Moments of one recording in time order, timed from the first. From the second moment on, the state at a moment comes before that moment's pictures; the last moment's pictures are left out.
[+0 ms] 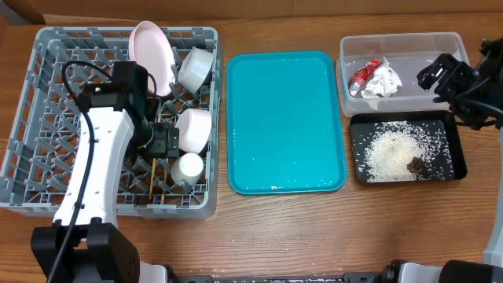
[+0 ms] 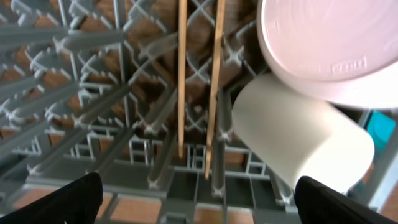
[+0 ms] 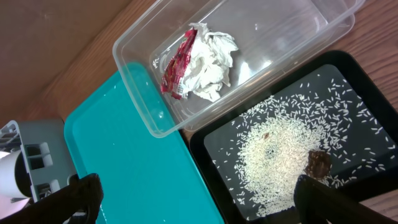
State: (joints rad) left arm 0.04 1.63 1.42 -1.34 -0.09 0.00; right arm -0.27 1.50 1.64 -1.16 -0.25 0.39
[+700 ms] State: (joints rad) left arm 0.04 1.58 2.05 -1.56 0.17 -0.07; right arm -0.27 1.50 1.64 -1.16 -0.25 0.39
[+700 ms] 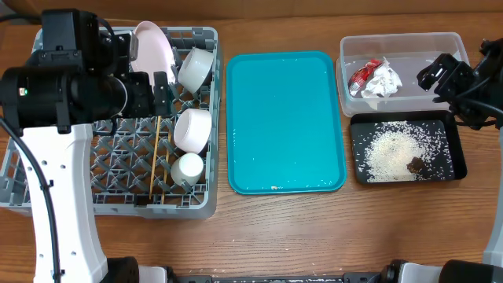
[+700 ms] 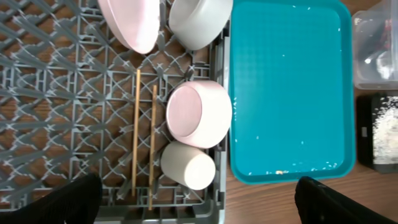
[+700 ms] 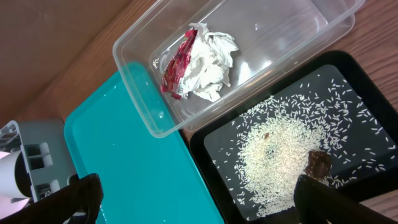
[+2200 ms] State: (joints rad) left arm 0.03 1.58 2.05 -1.56 0.19 -0.08; right arm 0.05 0.32 0.30 0.01 -0.12 0.31
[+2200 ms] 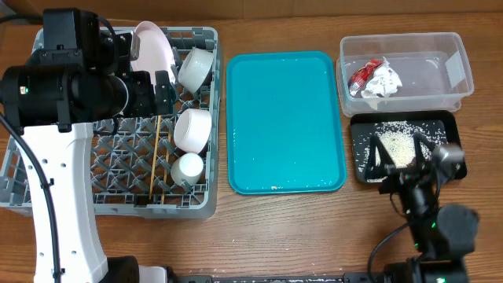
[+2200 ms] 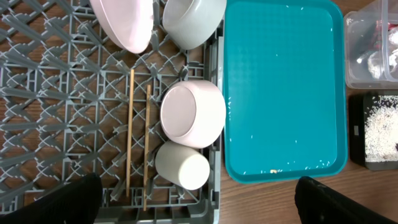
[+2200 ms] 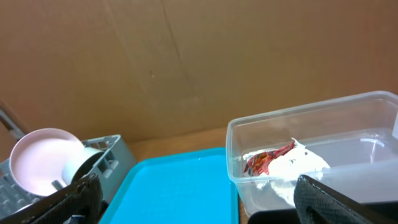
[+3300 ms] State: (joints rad) left arm 0.03 1.58 2.05 -1.56 0.19 -0.08; right arm 0.05 0.01 0.02 -0.02 -0.10 0.33
